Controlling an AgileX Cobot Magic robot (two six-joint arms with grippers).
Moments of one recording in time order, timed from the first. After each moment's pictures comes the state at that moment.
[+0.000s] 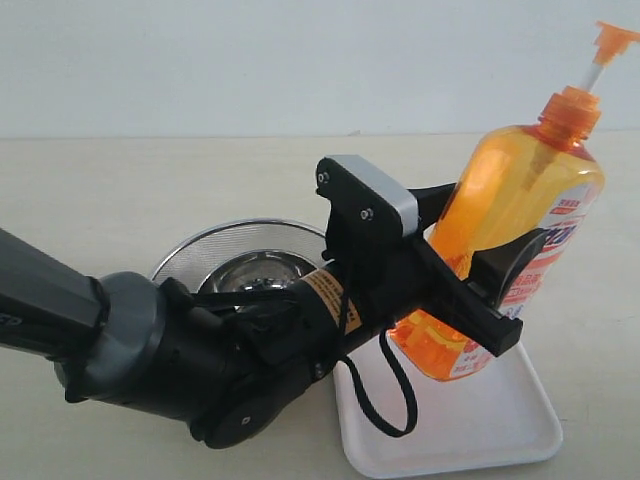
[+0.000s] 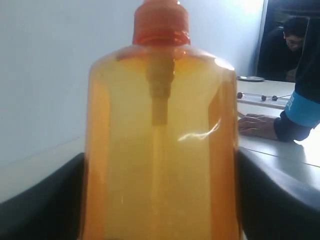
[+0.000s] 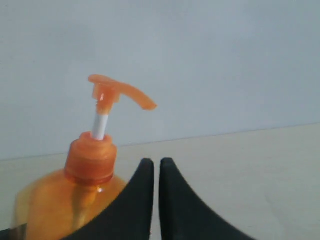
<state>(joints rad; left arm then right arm) -0.95 2.02 -0.90 0.02 -1.13 -0.07 0.91 0.70 -0.35 -1.73 0.84 2.05</state>
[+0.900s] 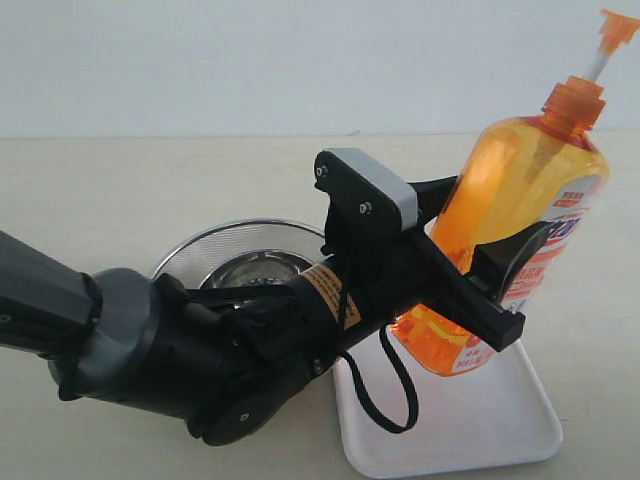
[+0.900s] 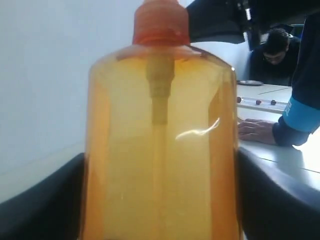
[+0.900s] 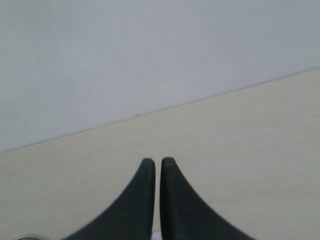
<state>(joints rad) -0.96 2.01 -0.90 0.02 -1.13 -0.07 -0.23 1.17 -0.73 -1.56 -0.51 1.85</state>
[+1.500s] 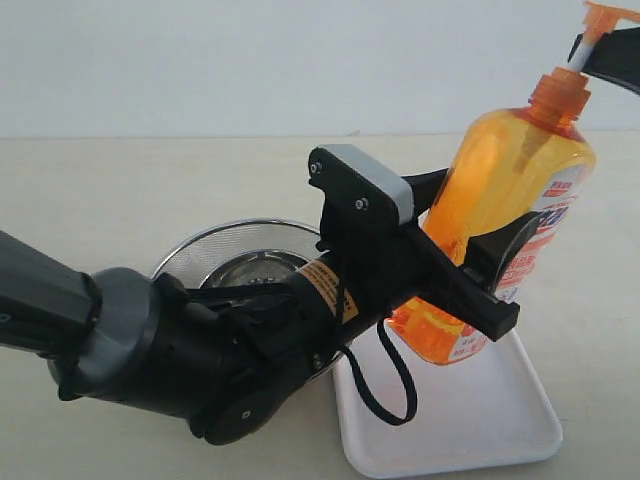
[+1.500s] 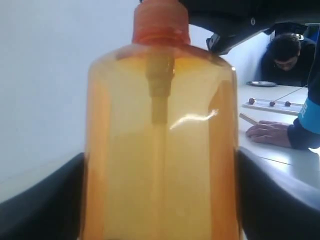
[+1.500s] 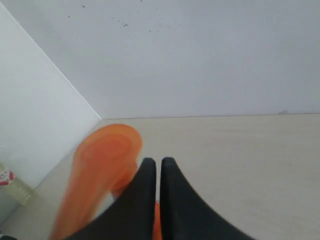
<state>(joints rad) -0.96 2.01 -0.90 -0.02 -1.13 -0.03 -0.28 1.32 -0.74 -1.40 -1.11 1.61</state>
